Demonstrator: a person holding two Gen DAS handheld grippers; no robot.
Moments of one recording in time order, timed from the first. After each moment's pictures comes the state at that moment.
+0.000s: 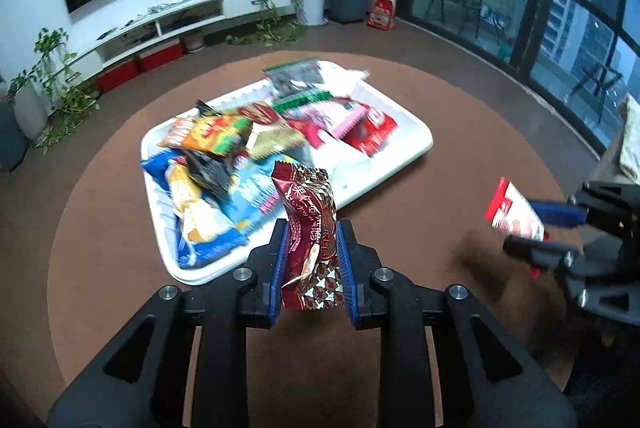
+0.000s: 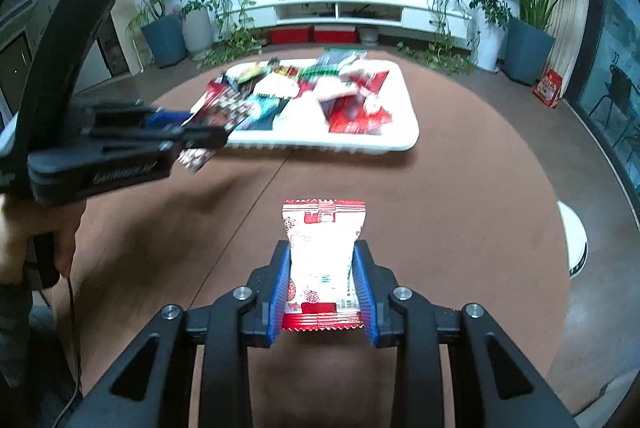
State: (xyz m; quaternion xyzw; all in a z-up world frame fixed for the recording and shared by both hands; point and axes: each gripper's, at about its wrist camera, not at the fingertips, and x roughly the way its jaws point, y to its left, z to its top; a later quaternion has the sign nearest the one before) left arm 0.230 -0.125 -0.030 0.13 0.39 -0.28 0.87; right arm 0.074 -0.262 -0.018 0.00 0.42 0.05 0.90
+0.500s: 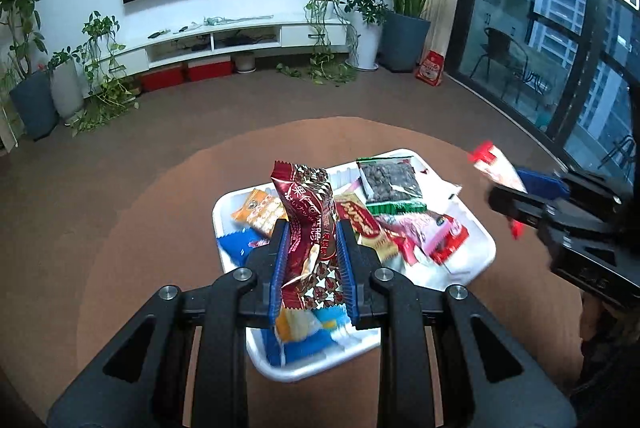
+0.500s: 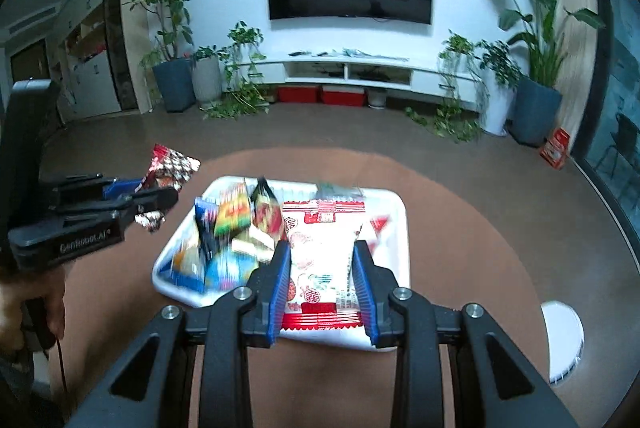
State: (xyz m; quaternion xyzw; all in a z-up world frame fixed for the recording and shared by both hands) left arm 0.305 -0.086 0.020 0.06 0.35 -0.21 0.91; right arm 0.216 -0.262 0.031 -0.02 0.34 0.08 0.94
